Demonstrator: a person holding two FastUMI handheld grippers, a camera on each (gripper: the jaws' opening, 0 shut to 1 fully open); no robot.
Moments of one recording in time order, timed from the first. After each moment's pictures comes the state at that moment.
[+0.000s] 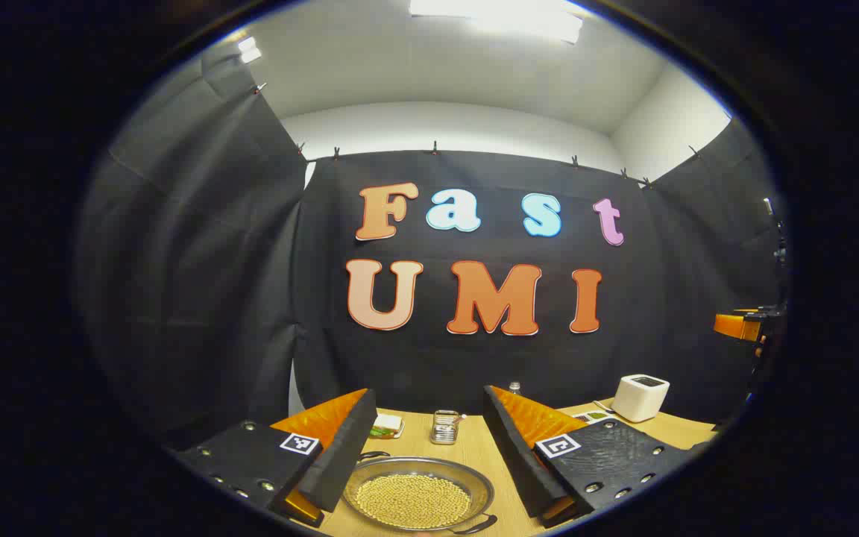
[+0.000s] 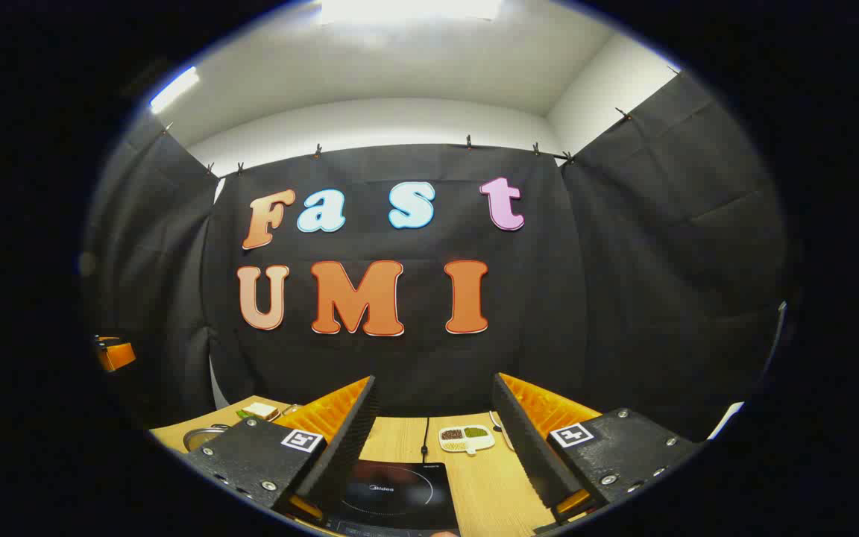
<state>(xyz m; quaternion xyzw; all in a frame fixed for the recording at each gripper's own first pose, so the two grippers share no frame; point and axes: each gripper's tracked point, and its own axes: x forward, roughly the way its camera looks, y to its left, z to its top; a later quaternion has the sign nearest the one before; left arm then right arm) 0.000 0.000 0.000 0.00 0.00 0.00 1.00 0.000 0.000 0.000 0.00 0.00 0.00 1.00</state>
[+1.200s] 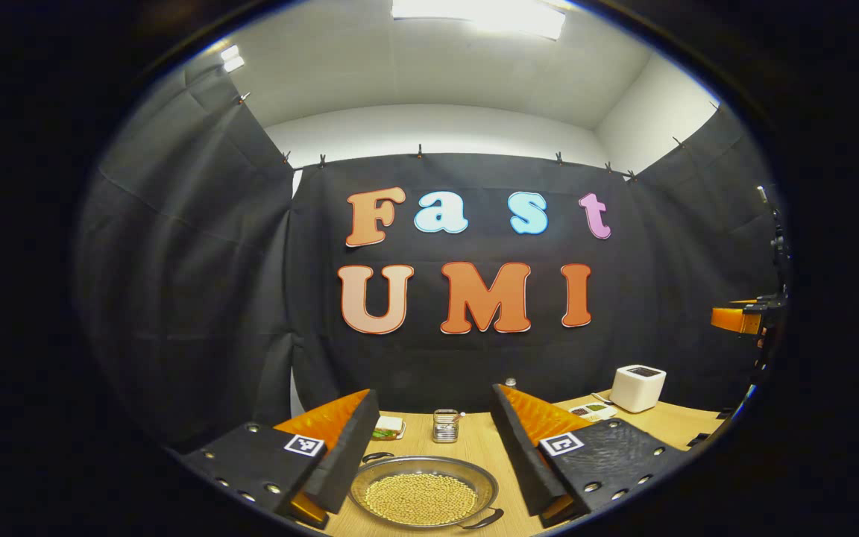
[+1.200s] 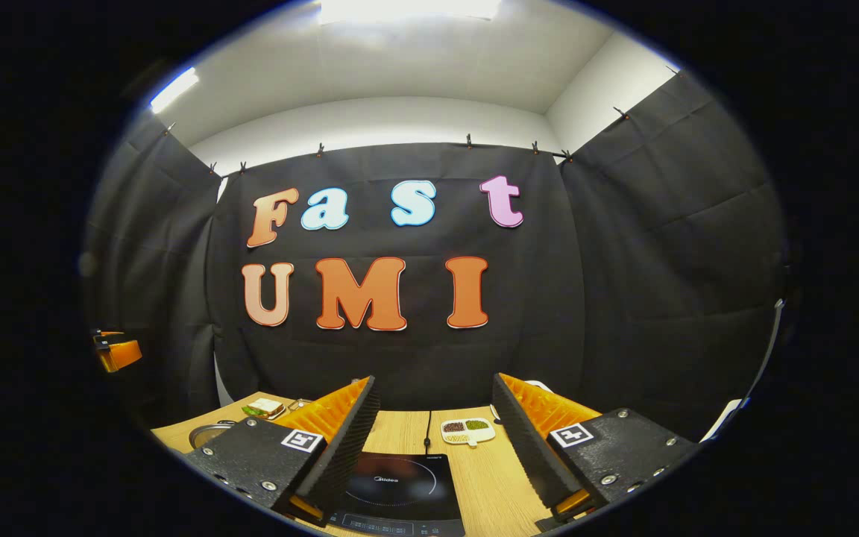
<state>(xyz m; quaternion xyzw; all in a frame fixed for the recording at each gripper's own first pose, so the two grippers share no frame) -0.009 0.006 0.008 0.02 0.00 -0.01 1.00 -0.023 0.010 0.000 0.00 0.01 0.01 1.00</state>
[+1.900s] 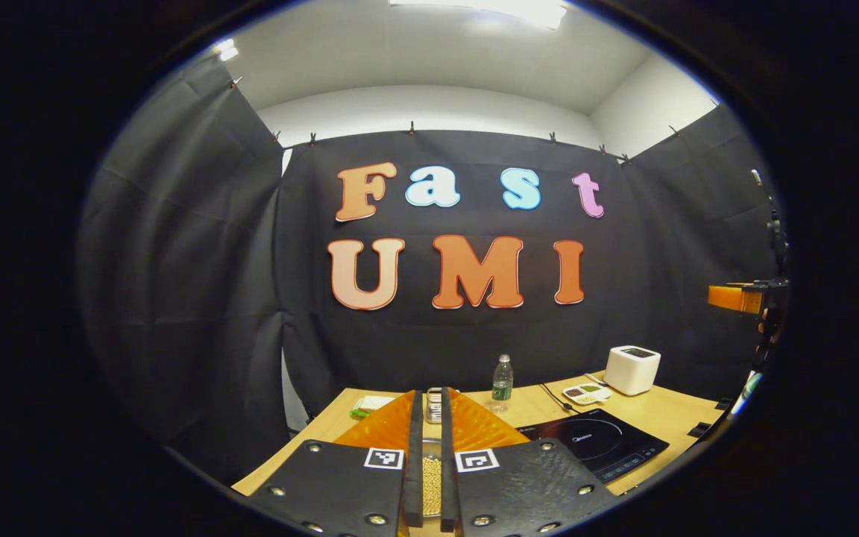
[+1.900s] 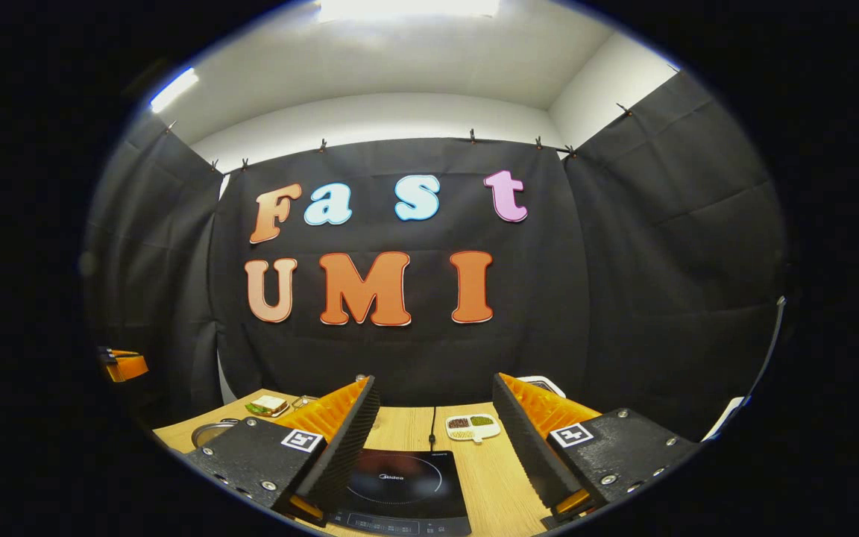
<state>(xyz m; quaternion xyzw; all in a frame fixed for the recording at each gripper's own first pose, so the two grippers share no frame) -0.005 -0.001 -0.038 0.02 0.05 -0.03 1.00 -0.021 0.017 -0.005 0.01 0.01 0.01 1.00</state>
